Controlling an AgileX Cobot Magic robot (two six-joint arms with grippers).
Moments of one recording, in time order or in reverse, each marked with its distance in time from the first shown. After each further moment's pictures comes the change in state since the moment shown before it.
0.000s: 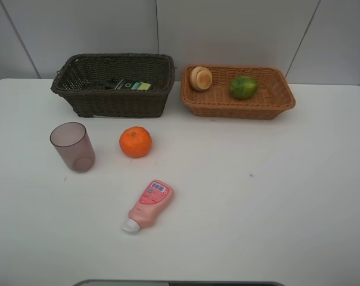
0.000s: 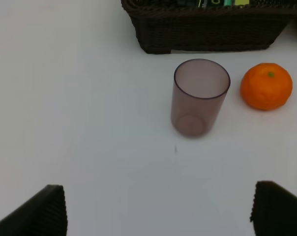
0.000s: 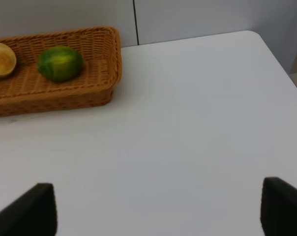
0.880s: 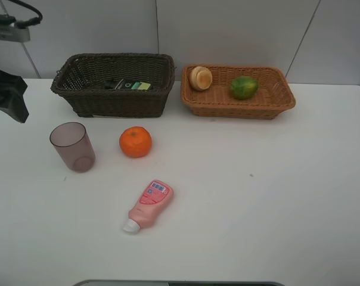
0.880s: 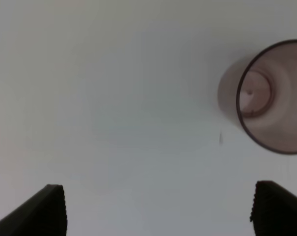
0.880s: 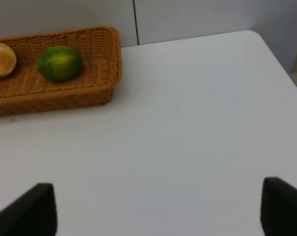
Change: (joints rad) left arm -0.039 1.403 -0.480 0.090 -0.184 0.000; right arm 0.000 0.000 0.000 0.000 0.000 0.000
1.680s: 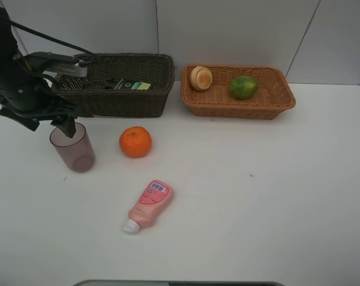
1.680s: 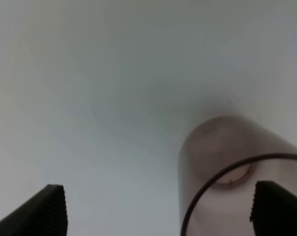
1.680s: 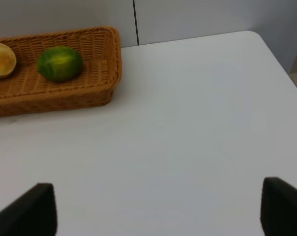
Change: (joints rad) left arm -0.089 0.303 -0.031 -0.013 -0.215 0.000; right arm 0.000 -0.002 0.000 0.000 0.000 0.000
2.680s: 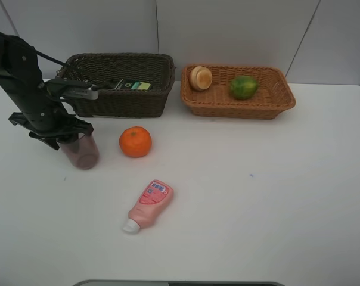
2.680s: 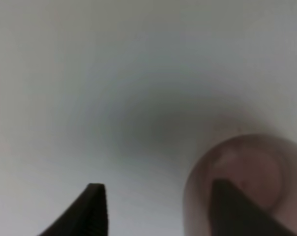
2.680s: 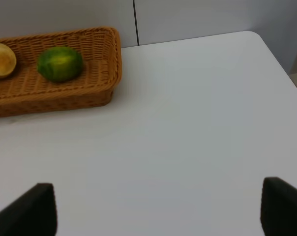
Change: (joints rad) left arm 0.000 0.152 0.021 -0.034 -0.125 0.000; right arm 0.000 0.000 0.000 0.000 0.000 0.000
